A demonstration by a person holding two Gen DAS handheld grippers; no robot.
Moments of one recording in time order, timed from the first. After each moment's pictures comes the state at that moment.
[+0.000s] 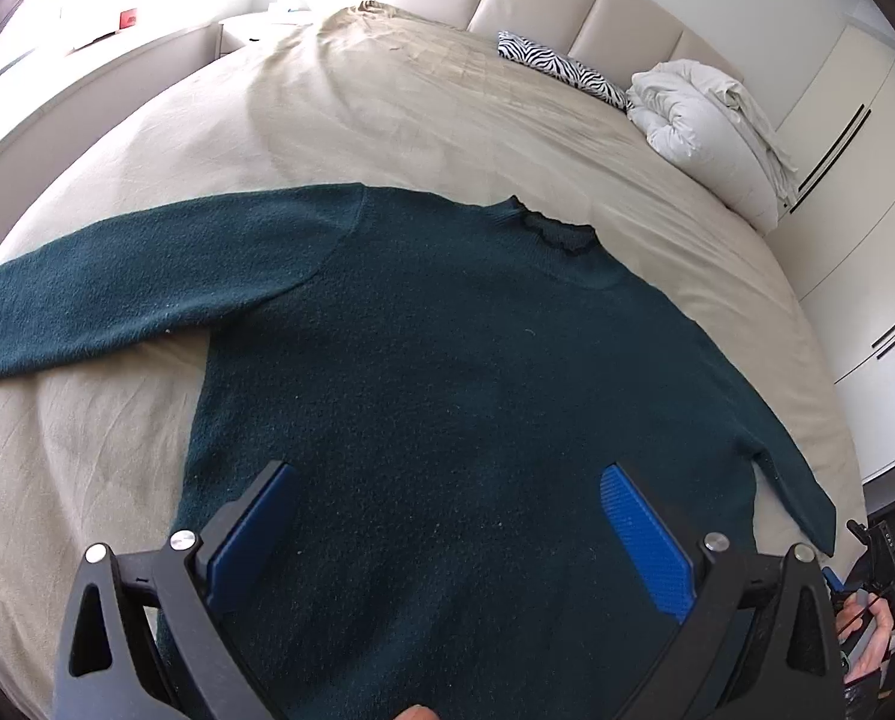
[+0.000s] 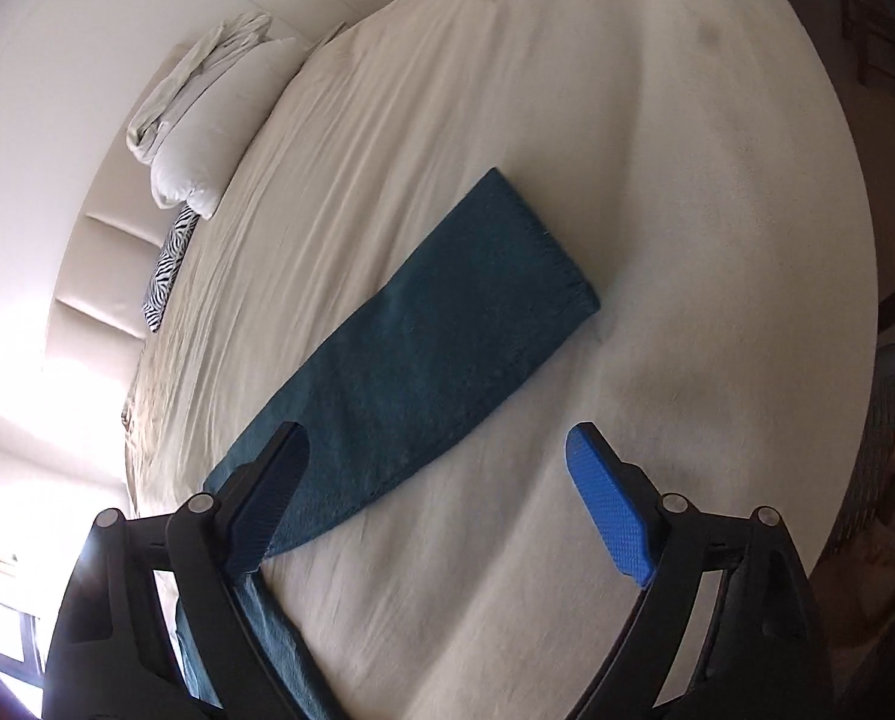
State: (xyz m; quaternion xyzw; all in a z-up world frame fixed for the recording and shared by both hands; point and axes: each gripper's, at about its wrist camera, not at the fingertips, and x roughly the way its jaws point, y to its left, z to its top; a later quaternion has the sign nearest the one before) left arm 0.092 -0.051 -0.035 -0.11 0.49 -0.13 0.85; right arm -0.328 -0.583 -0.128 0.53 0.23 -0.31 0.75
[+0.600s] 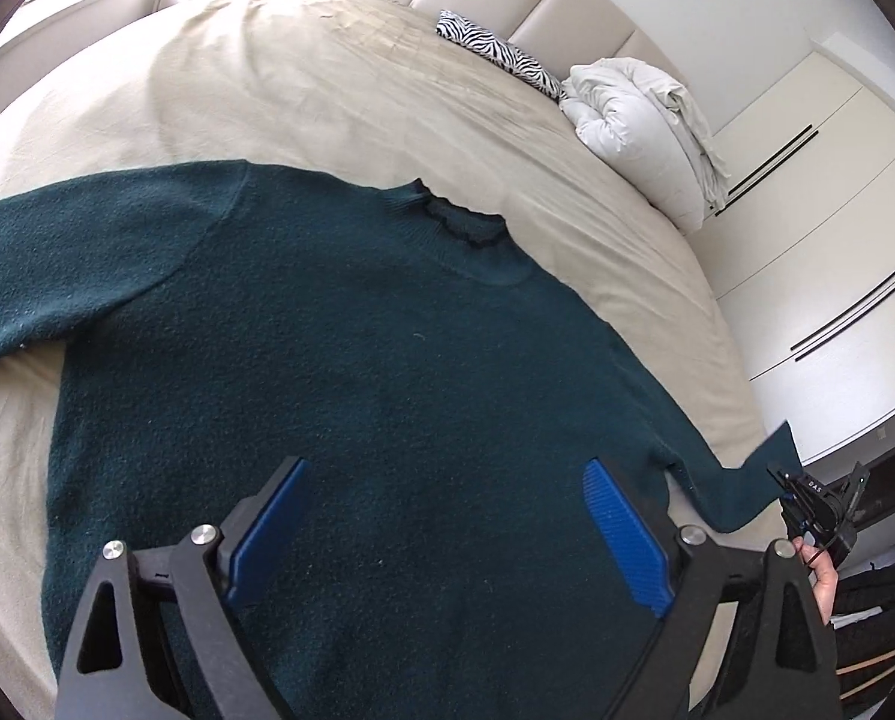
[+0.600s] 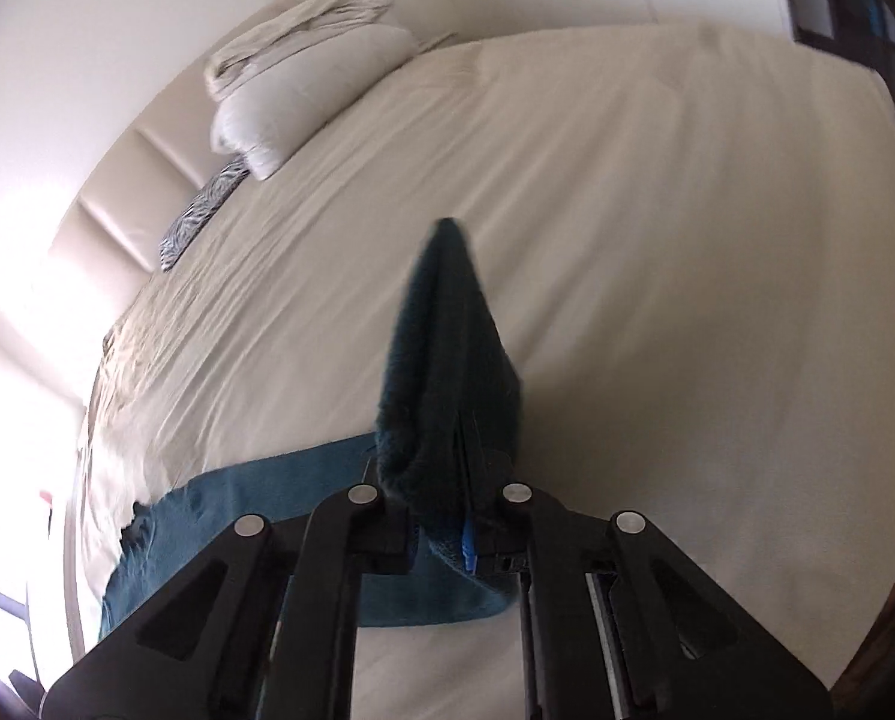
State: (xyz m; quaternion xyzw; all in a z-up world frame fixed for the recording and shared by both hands) left arm 0.120 -0.073 -0.047 -0.18 0.50 -0.24 0.81; right arm -0.170 -0.587 -0.064 0.33 0.27 -0.25 0.87
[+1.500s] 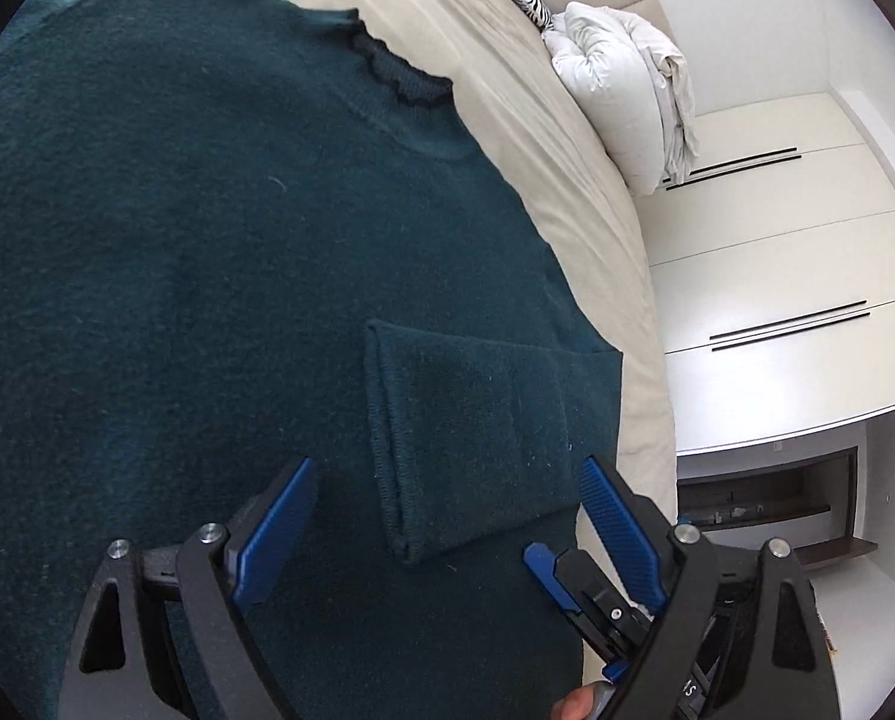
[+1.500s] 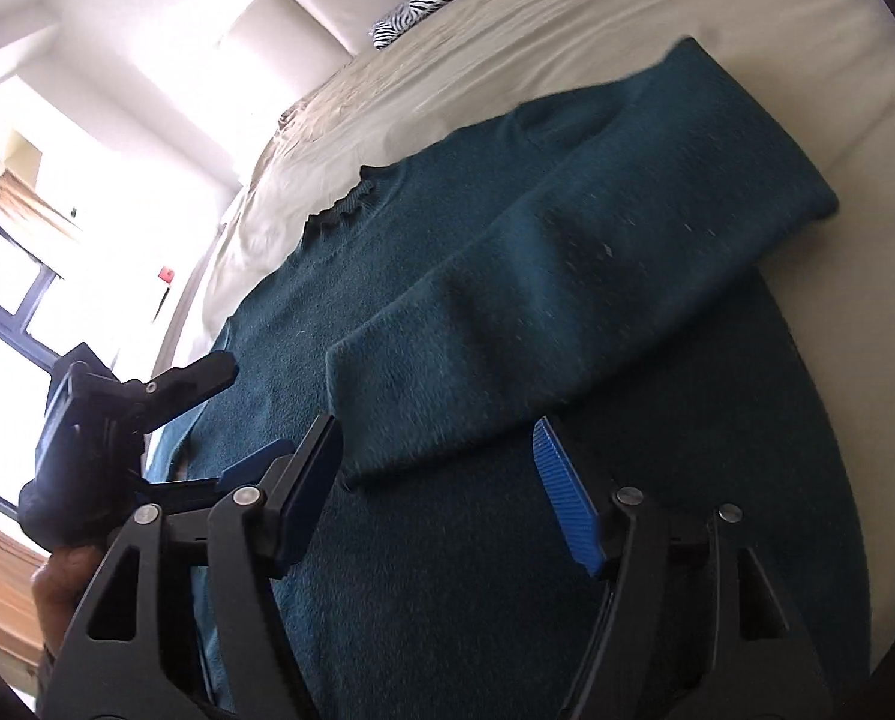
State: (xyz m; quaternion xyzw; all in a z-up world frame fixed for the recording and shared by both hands) left arm 0.141 -0.148 -0.111 -0.28 0.58 -0.32 0.69; right arm -0.113 -0.335 -0.166 0.38 0.36 -0.01 0.85
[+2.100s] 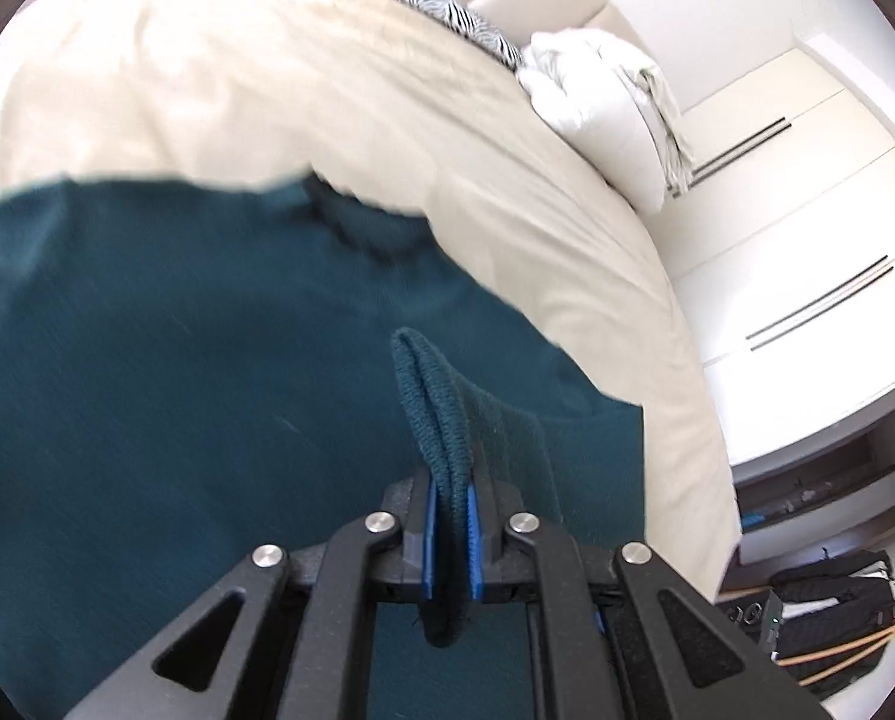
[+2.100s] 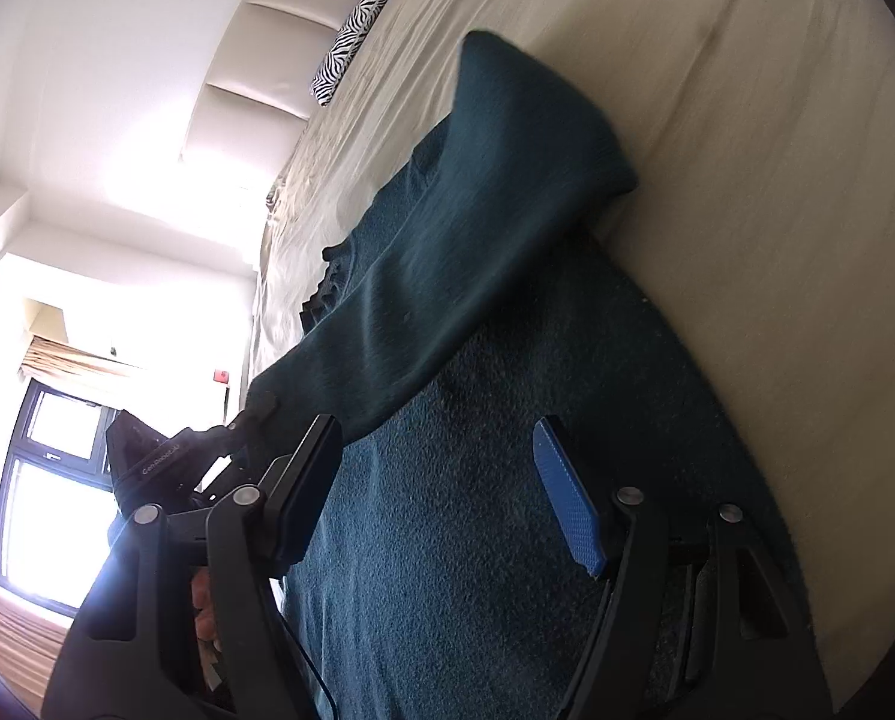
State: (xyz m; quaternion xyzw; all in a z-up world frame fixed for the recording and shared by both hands) left arm 0.201 -0.124 -0.058 -0.20 0.51 -0.29 0.78; right arm -0.148 -0.411 -0.172 0.52 0.31 -0.02 0.80
